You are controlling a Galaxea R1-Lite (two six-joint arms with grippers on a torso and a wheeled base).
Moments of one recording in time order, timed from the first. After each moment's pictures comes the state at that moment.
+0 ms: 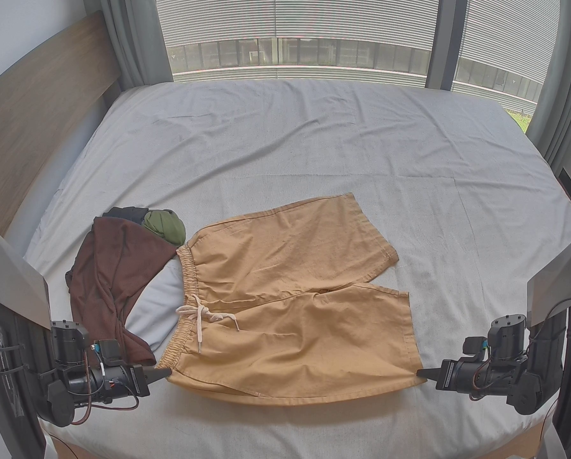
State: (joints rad) left arm 0.02 2.28 -0.02 -1.55 -0.62 -0.26; right arm 0.21 2.30 -0.04 -1.54 0.39 0.50
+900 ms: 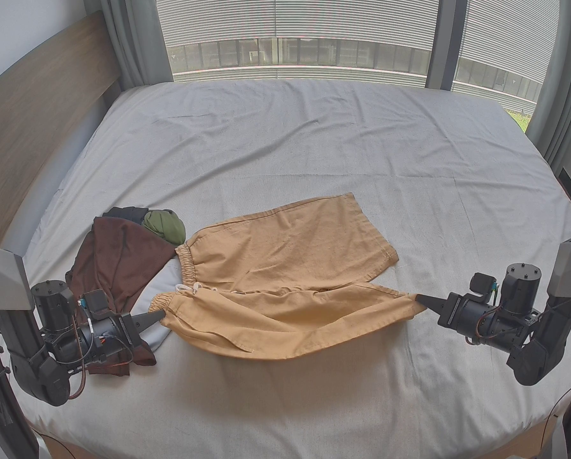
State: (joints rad) left arm 0.01 2.10 -0.19 -1.55 -0.61 -0.41; right arm 0.21 2.10 -0.29 -1.51 0.38 0.56
